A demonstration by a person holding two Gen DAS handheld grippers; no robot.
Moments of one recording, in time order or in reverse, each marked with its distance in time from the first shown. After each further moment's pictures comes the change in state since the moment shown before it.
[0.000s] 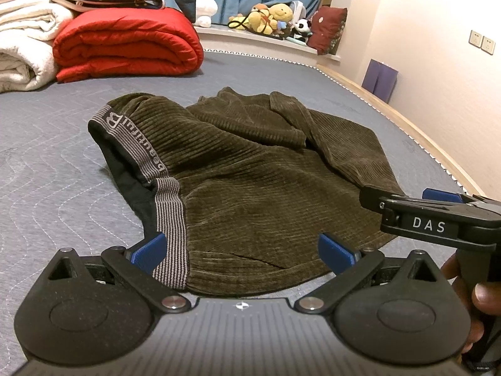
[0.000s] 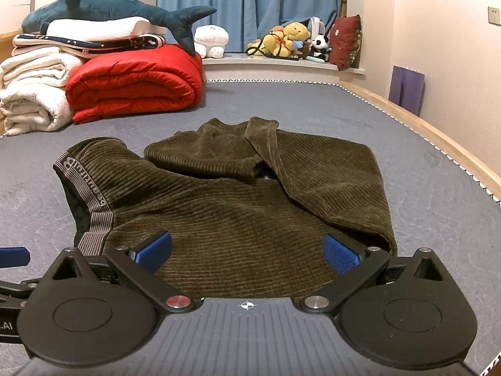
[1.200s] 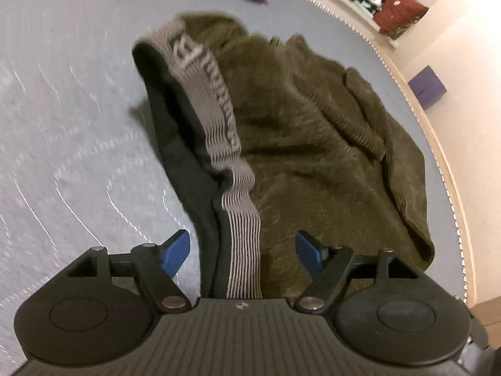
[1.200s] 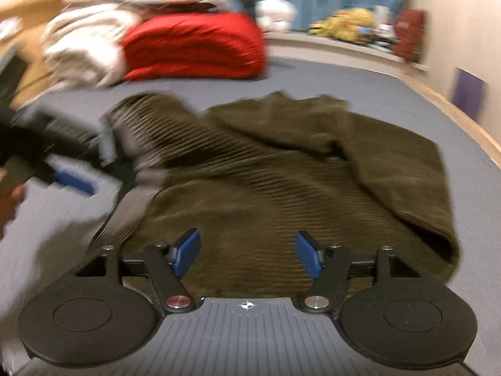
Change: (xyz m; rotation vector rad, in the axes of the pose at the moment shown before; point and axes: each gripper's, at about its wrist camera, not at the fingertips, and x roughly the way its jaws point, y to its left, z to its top) left arm 0.111 0.137 0.056 -0.344 0.349 -0.092; right arm 0.035 0.054 -0.018 -0.209 0.113 0.241
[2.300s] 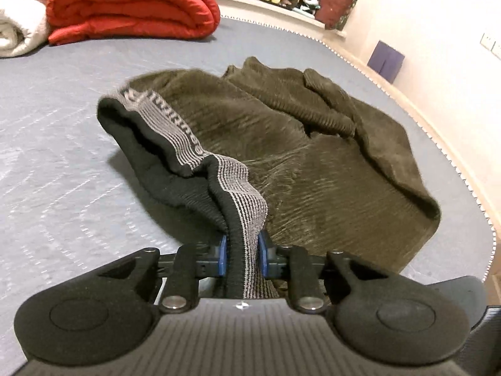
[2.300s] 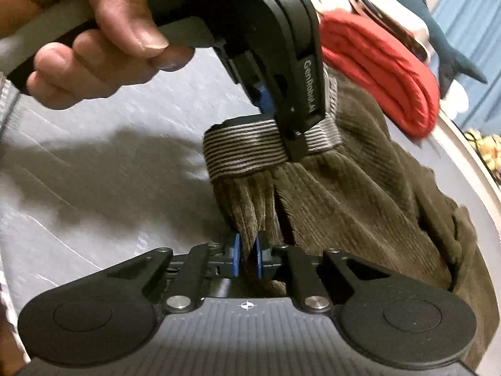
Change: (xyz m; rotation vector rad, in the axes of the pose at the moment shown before) left arm -0.056 0.003 -0.051 0.319 -0.189 0.022; right arm -0.009 0.130 -0.046 -0.696 -0.004 0.264
